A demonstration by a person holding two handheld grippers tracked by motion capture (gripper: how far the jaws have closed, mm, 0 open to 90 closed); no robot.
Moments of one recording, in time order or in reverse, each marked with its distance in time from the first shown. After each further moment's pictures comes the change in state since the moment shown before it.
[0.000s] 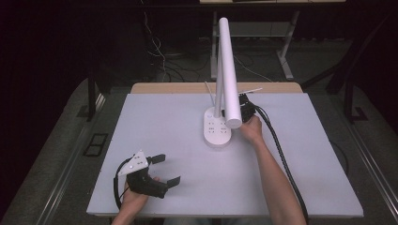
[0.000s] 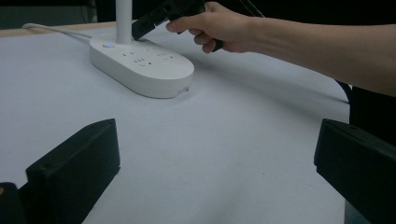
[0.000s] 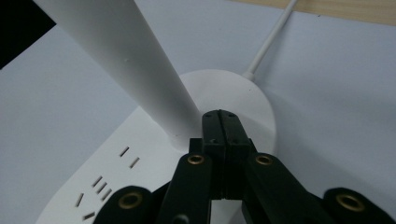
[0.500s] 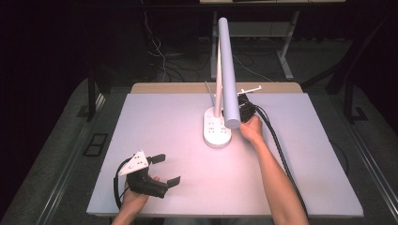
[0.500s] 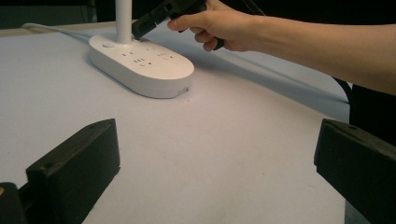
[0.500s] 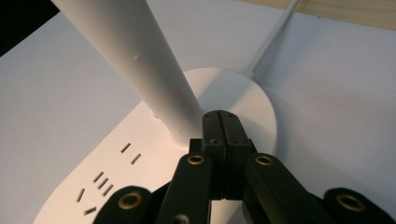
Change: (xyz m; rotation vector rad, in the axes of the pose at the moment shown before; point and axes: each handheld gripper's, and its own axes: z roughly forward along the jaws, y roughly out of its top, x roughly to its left) left arm 0.000 0.000 0.001 0.000 0.000 -0.002; right arm 0.004 0.001 -0.002 0.012 -0.015 -0.019
